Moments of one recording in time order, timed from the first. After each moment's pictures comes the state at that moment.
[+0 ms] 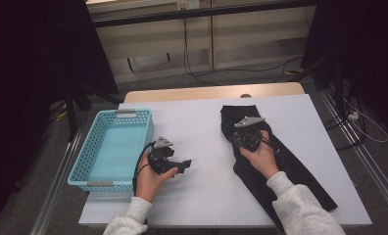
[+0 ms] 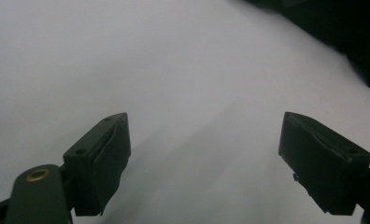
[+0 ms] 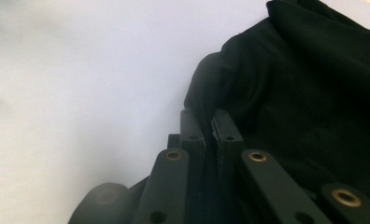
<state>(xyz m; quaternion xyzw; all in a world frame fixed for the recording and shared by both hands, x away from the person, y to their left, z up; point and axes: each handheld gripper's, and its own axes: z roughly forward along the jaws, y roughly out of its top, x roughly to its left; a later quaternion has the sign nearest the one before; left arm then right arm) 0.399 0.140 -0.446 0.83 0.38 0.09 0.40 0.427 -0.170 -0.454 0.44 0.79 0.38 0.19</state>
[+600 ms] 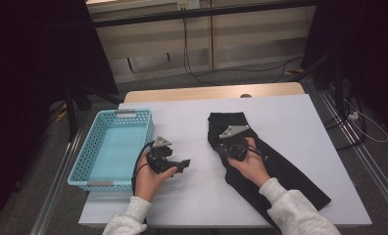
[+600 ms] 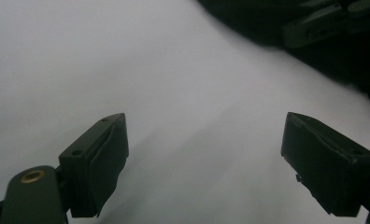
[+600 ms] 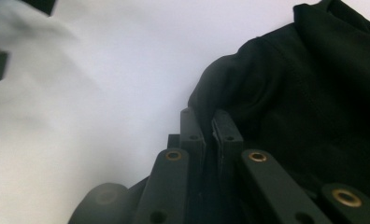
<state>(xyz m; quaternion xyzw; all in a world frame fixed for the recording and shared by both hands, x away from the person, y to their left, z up) 0.402 0.143 -0.446 0.83 0.39 0.09 0.40 0.408 -0.128 -0.456 0.37 0.83 0.38 0.16</state>
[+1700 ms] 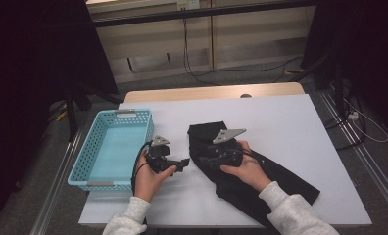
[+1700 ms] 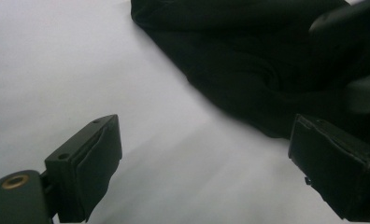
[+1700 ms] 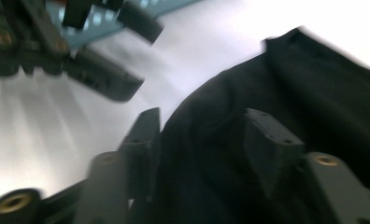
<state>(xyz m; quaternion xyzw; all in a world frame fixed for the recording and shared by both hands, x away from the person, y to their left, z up) 0.401 0.143 -0.441 0.82 0.40 0.09 0.40 0.388 -0.112 -0.436 0.32 0.82 0.46 0.10</state>
